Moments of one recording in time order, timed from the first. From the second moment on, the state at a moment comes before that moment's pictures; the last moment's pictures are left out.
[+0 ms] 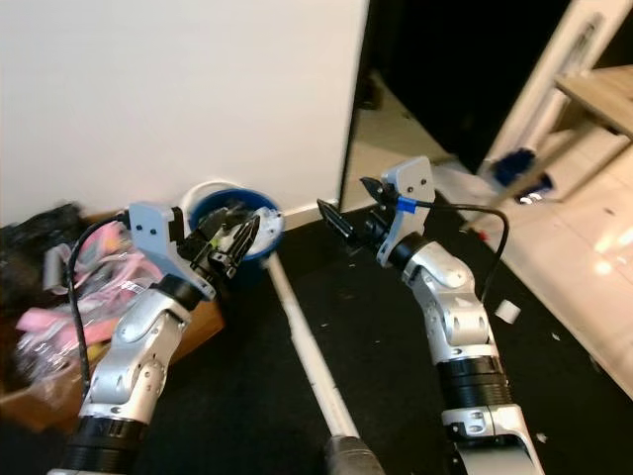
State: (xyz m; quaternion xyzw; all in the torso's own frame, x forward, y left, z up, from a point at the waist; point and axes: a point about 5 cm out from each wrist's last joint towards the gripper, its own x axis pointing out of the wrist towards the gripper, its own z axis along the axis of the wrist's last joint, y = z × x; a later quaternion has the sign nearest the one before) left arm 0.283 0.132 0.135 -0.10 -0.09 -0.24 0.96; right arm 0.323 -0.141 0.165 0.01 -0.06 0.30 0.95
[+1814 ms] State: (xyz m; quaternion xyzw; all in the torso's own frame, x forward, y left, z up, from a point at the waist) left arm 0.284 0.148 0.127 -0.07 -0.08 -0.16 0.98; right arm 0.321 -0.147 0.160 -0.01 -0.06 0.29 0.95
